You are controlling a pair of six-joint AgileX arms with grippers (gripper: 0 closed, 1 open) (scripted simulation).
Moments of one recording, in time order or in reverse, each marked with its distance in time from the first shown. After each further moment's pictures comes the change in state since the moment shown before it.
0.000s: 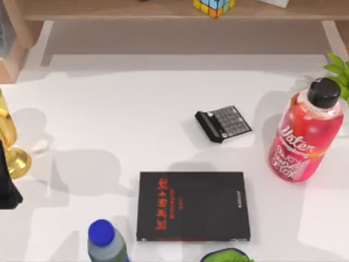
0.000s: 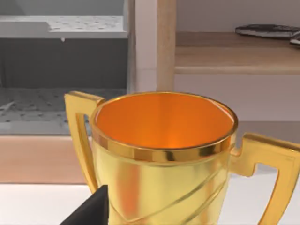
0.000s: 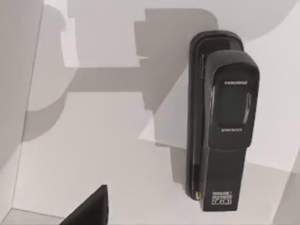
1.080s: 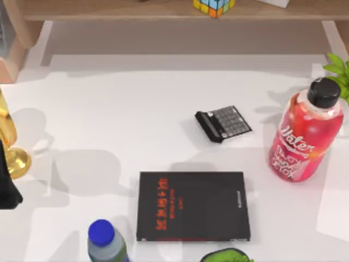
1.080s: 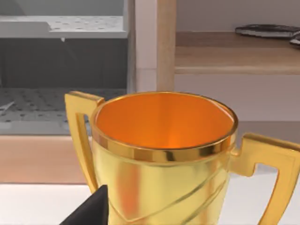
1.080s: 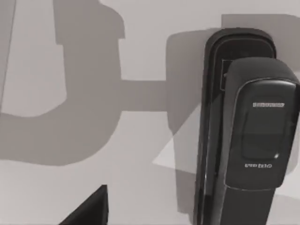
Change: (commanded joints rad) left arm 0.000 0.000 0.000 0.000 0.000 0.000; right arm -0.002 0.090 0.021 0.011 -0.005 -0.028
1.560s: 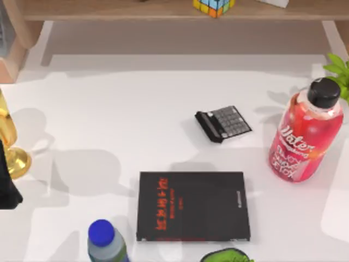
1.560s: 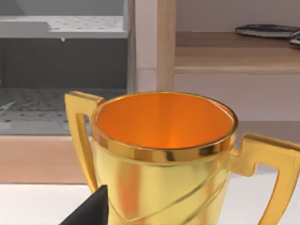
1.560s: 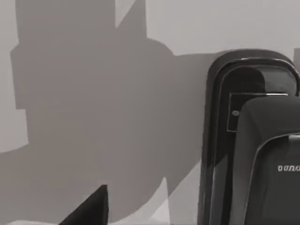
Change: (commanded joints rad) left arm 0.000 0.000 0.000 0.000 0.000 0.000; right arm 0.004 0.002 -0.140 0.147 0.001 0.004
